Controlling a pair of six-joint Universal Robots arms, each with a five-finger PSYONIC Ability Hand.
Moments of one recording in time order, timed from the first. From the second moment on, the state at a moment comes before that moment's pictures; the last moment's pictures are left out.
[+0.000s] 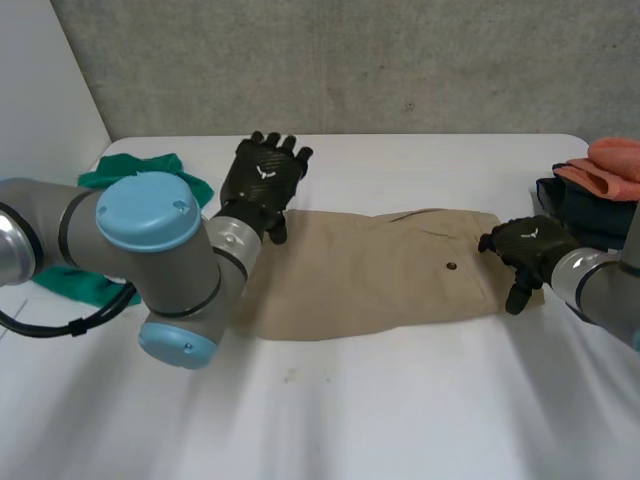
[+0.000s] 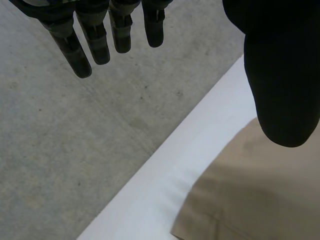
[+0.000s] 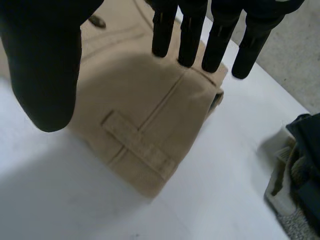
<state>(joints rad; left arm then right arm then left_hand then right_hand) 4.11 -2.19 -1.28 3.50 -1.60 3.59 1.69 -1.01 1.44 0.07 1.30 2.54 0.19 0.21 0.21 0.20 0.05 0.41 0.40 0.42 0.41 0.25</state>
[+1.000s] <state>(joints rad) 4.16 -1.88 -1.46 3.50 -1.61 3.44 2.17 -1.06 1.54 -0.26 1.02 2.22 0.19 0.21 0.21 0.20 0.05 0.22 0.21 0.21 0.21 0.05</state>
